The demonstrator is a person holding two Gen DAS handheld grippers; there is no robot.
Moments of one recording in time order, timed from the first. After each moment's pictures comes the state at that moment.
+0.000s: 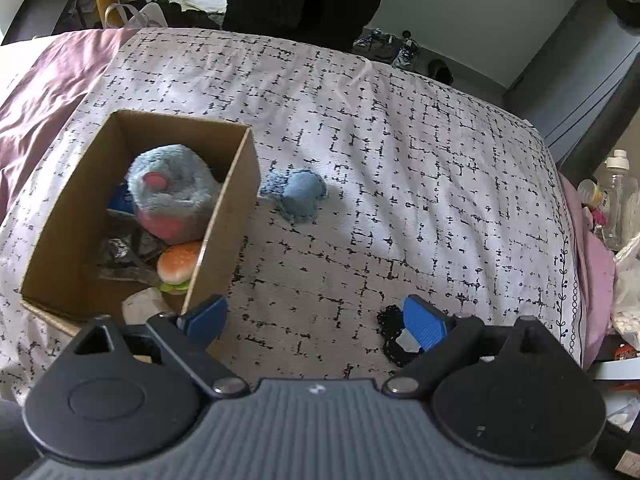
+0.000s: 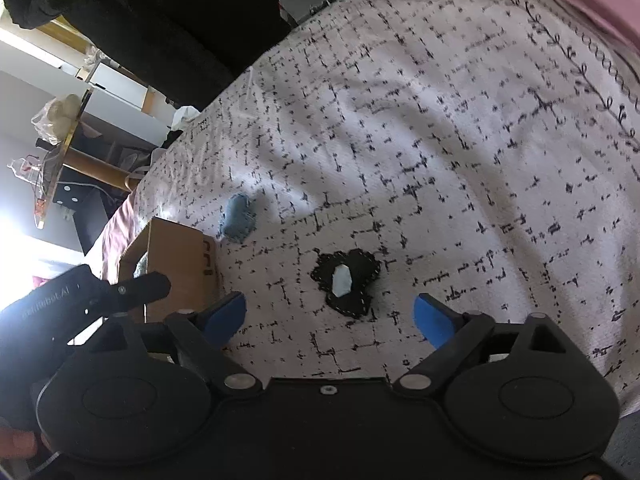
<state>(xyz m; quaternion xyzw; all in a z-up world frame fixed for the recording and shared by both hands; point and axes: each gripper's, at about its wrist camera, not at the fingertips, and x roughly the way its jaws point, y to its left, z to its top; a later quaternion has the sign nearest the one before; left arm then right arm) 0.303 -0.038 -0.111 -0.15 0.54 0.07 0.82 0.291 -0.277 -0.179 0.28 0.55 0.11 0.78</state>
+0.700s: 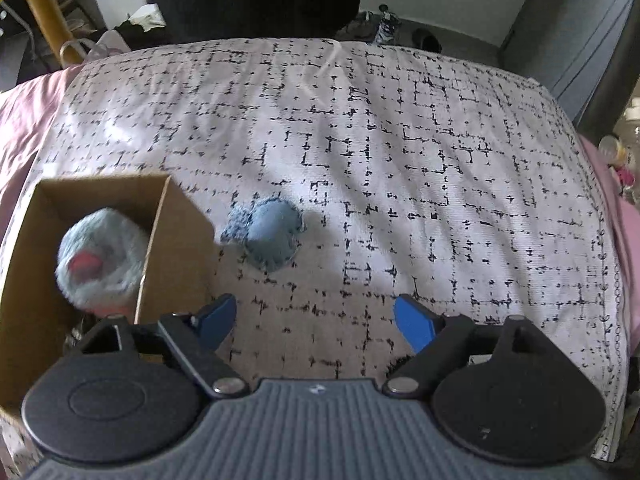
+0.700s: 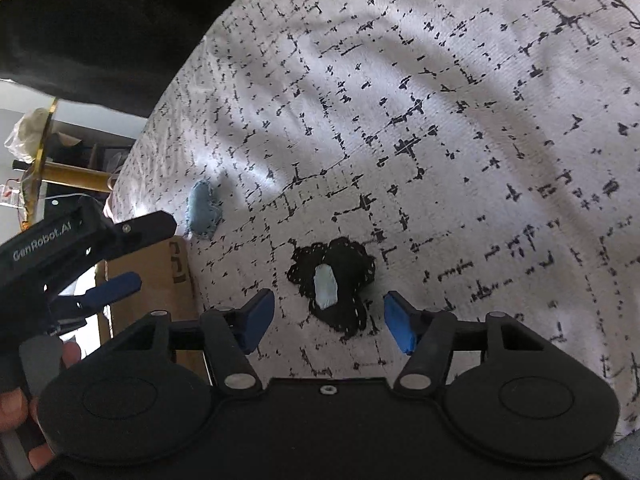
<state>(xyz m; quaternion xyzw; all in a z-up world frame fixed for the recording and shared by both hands) 0.380 -0.063 -0.157 -0.06 0.57 0.05 0.82 0.326 -0.263 -0.242 0.32 0.60 0.10 0.73</state>
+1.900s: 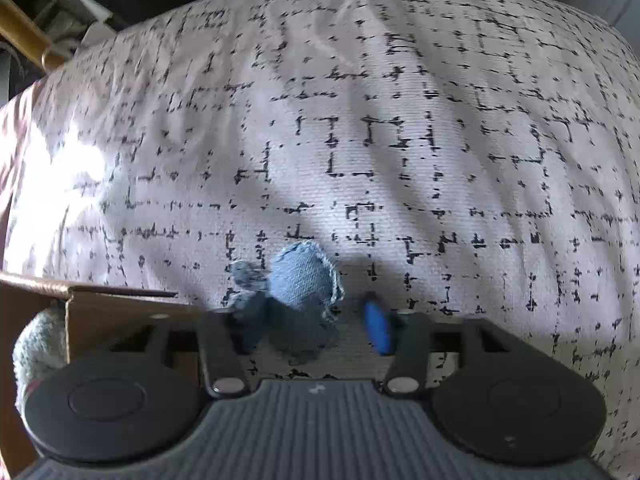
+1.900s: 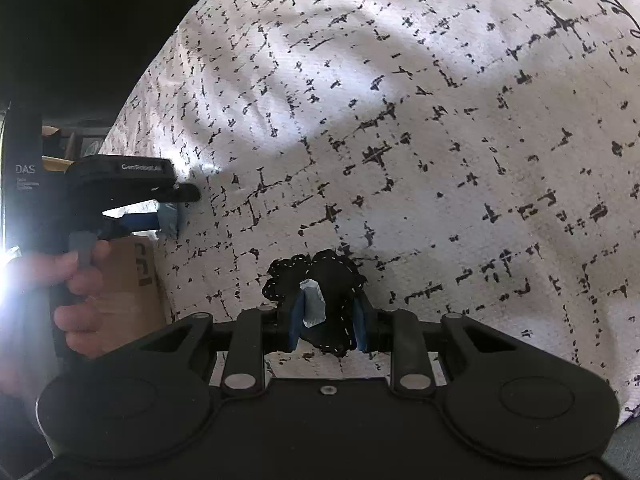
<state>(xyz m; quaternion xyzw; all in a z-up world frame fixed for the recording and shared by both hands) 0.466 -0.052 -0.237 0.02 0.64 0.08 0.77 0.334 -0.267 -0.253 0.29 0.62 0.08 0.73</state>
